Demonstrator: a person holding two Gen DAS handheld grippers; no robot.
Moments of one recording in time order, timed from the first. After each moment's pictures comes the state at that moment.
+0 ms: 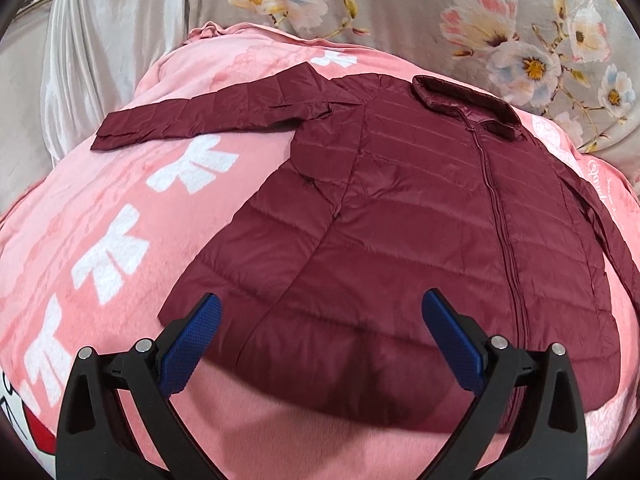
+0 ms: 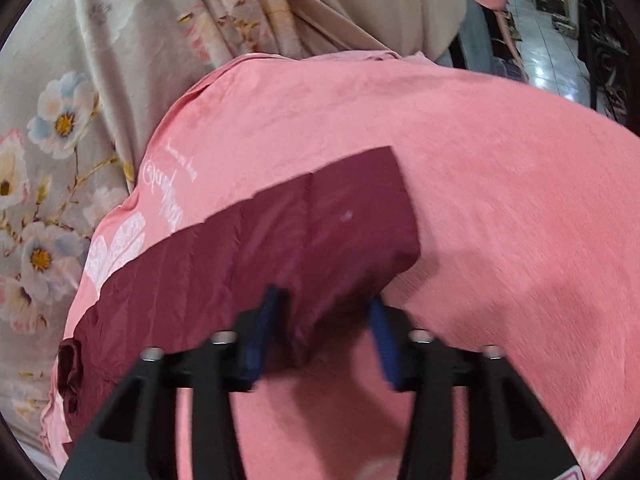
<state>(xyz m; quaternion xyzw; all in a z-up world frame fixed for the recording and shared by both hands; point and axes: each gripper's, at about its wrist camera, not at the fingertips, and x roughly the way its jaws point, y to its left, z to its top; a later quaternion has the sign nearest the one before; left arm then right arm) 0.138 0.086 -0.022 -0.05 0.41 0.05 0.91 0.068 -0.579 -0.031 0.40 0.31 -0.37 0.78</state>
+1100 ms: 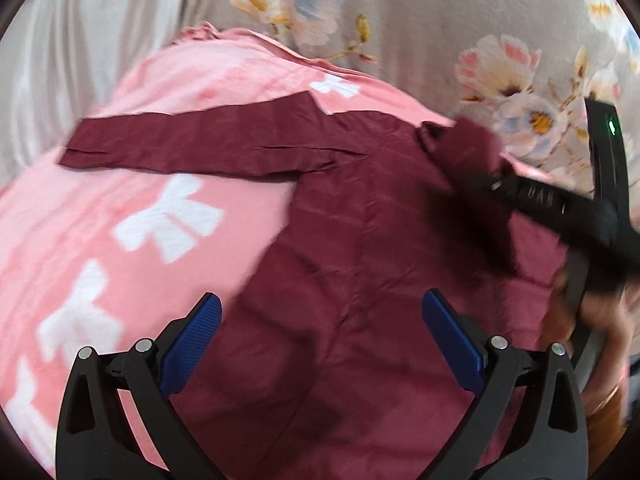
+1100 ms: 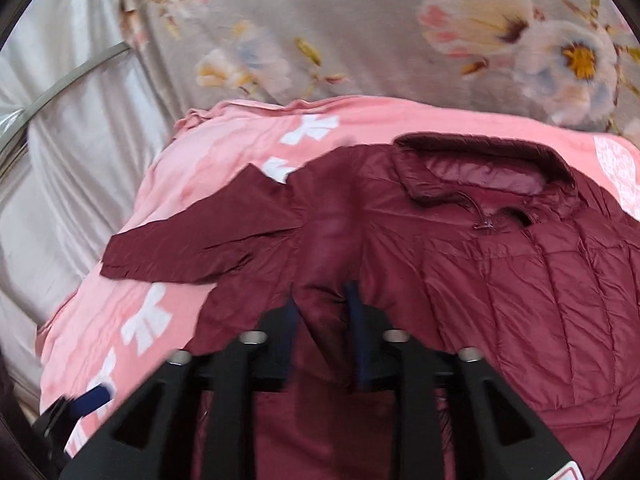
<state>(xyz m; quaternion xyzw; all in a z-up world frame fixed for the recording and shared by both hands) 0.216 0.131 -0.006 -0.13 0.39 -0.01 0.91 0.331 -0.079 0.035 0.08 0.40 0.19 0.89</state>
